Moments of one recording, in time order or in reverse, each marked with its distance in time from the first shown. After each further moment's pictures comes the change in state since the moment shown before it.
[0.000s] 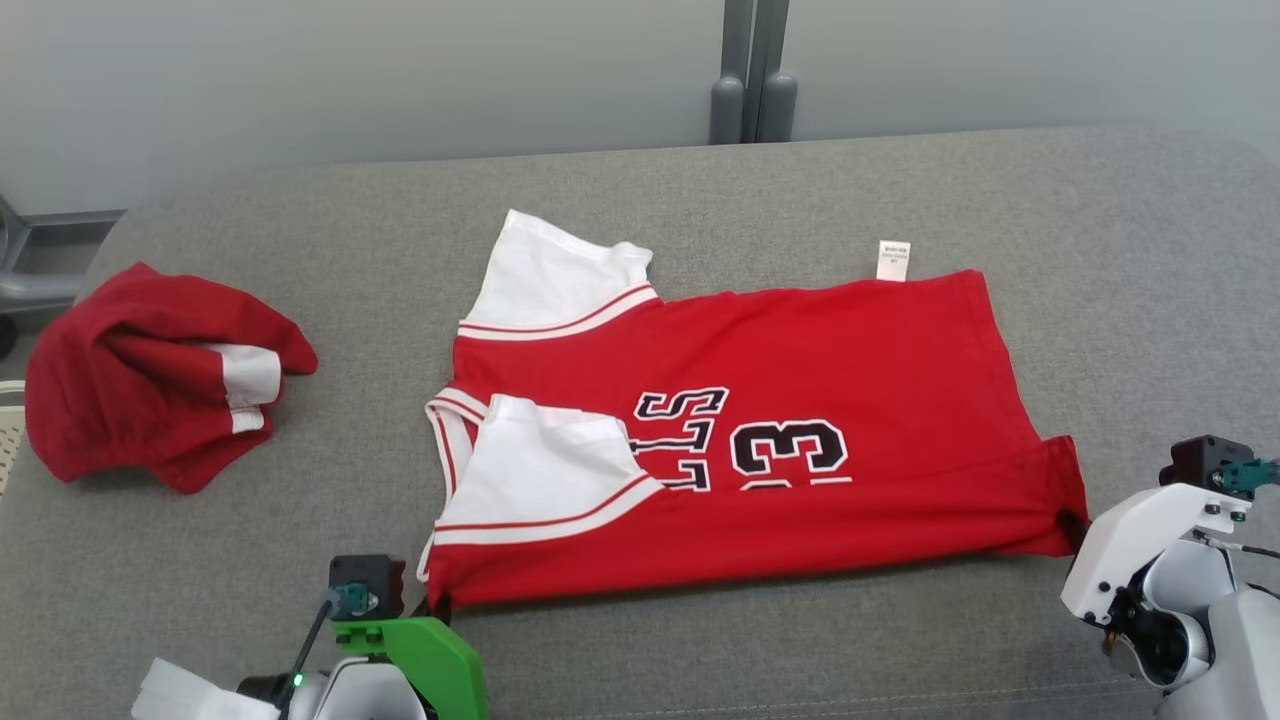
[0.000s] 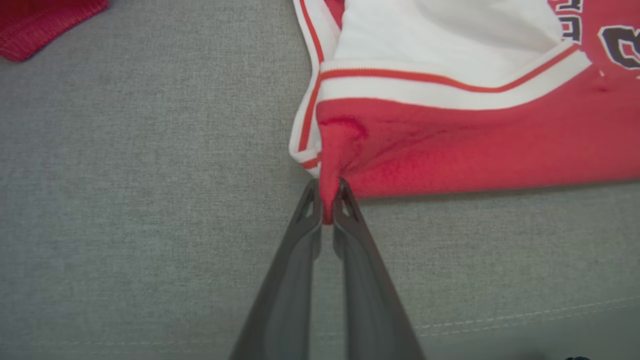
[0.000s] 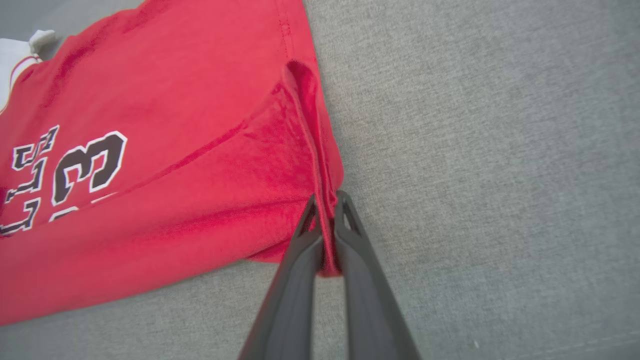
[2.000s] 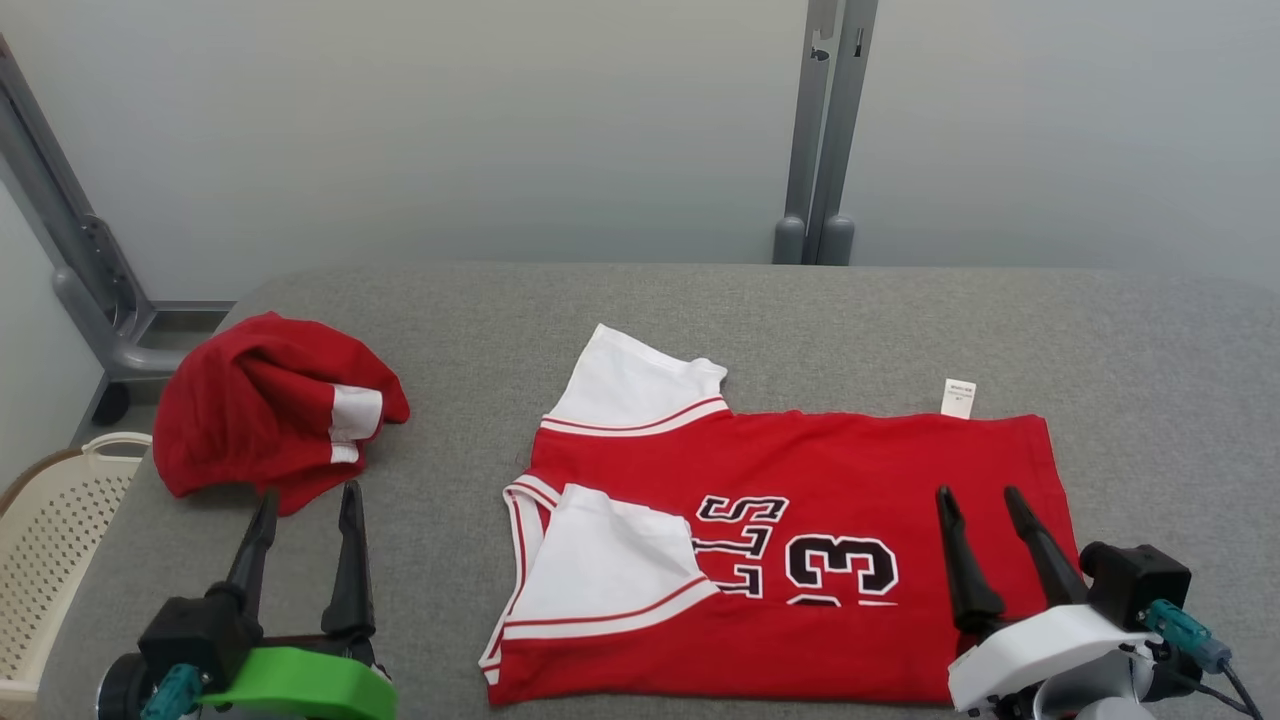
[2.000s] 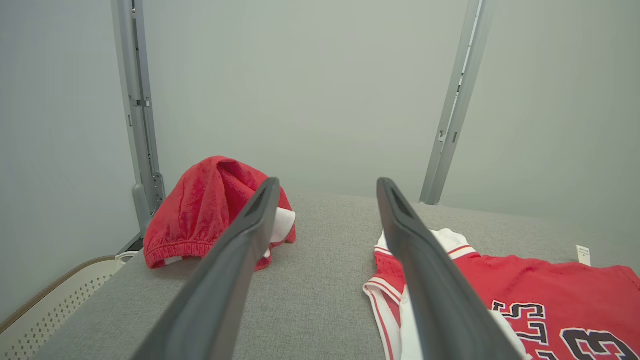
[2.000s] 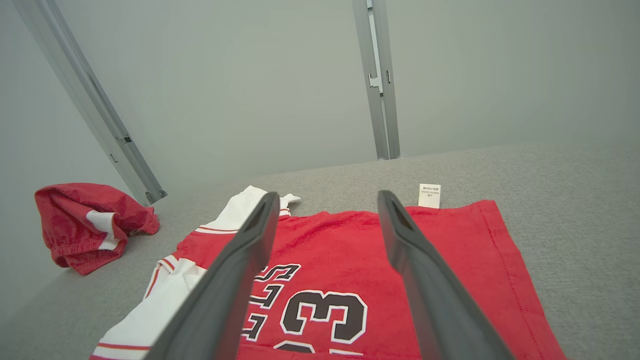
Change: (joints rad) left arm 0.176 -0.075 0.409 -0.224 0.211 -0.246 -0.467; right arm 0.255 0.078 0.279 -0.271 0.004 -0.001 -0.651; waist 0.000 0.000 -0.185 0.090
